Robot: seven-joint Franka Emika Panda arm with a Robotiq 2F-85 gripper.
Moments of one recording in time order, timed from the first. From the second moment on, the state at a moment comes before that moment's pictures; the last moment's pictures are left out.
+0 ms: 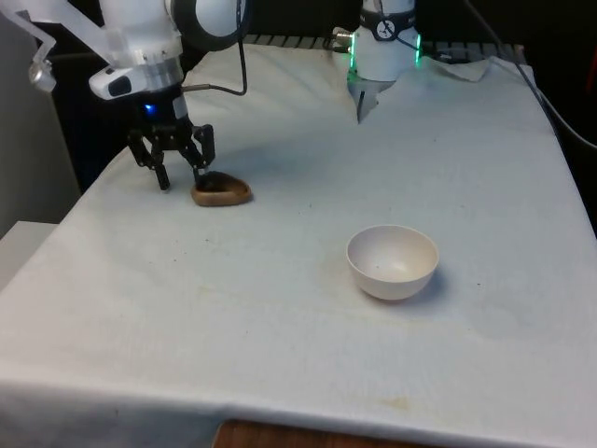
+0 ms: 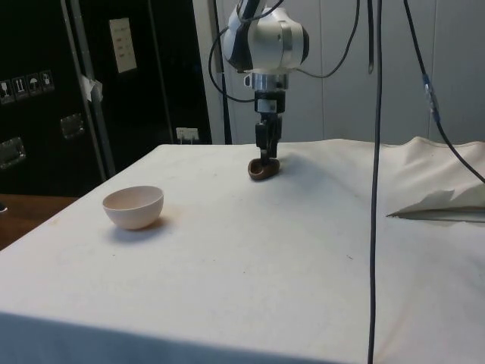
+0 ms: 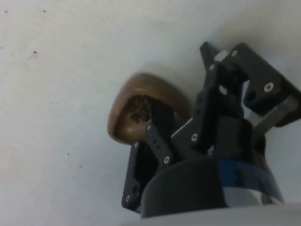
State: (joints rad) arm -0.06 0.70 -0.52 -1.88 0.69 2.40 -0.98
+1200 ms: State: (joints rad) arm -0.05 0.66 -0.54 -1.88 0.67 2.37 -0.96
